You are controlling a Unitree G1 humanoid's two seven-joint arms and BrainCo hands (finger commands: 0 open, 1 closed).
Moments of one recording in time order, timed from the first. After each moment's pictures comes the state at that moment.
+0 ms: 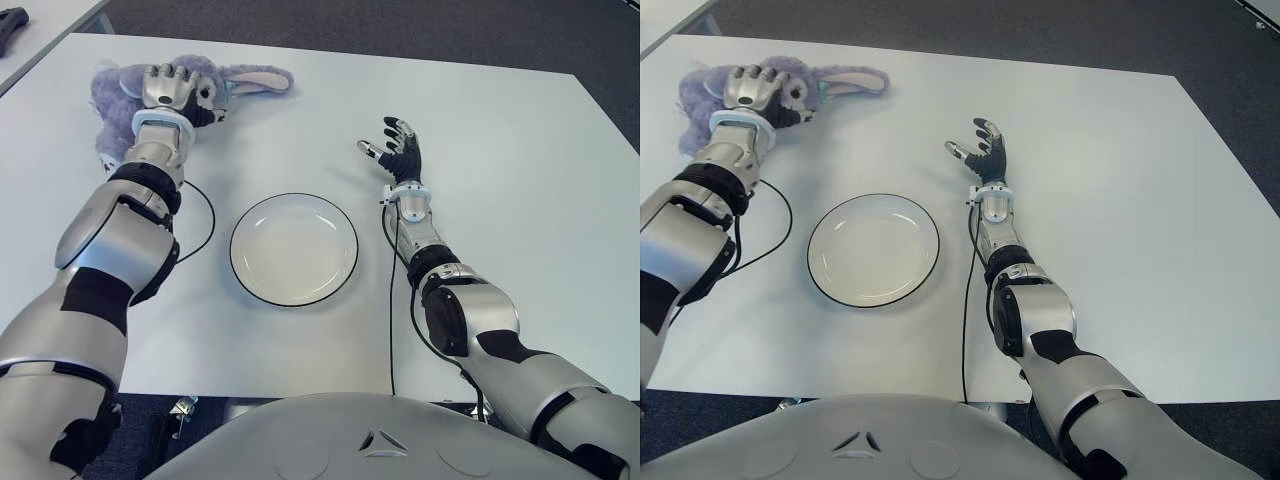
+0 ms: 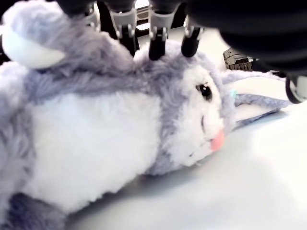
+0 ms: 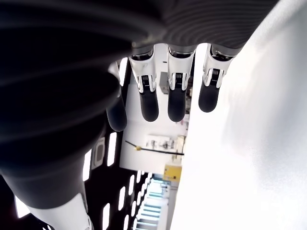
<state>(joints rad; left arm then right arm) -1.05 0.46 -0.60 1.34 0.84 0.10 0.29 -0.76 -0.02 -0.13 1.21 -0.16 -0.52 -0.25</state>
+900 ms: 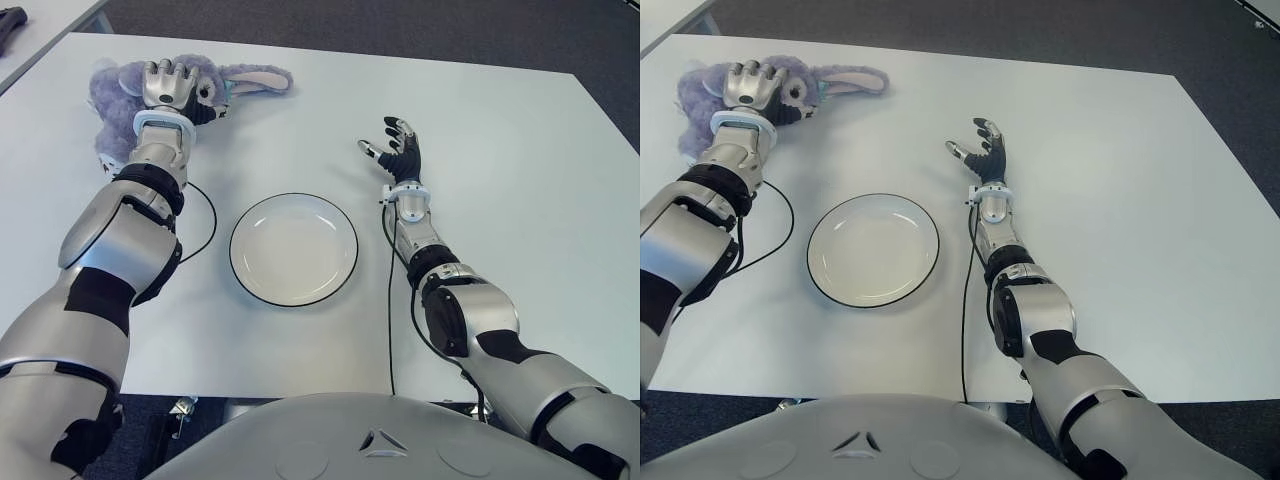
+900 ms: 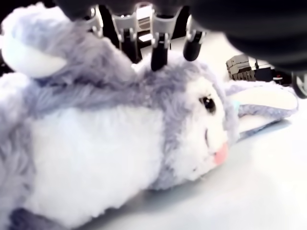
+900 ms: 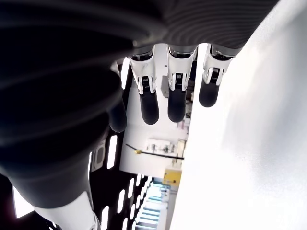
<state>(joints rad) -1.05 0.46 -0.62 1.35 0.85 0.14 0.38 -0.76 -0.02 -0.11 1.21 -0.18 -0.52 -0.28</state>
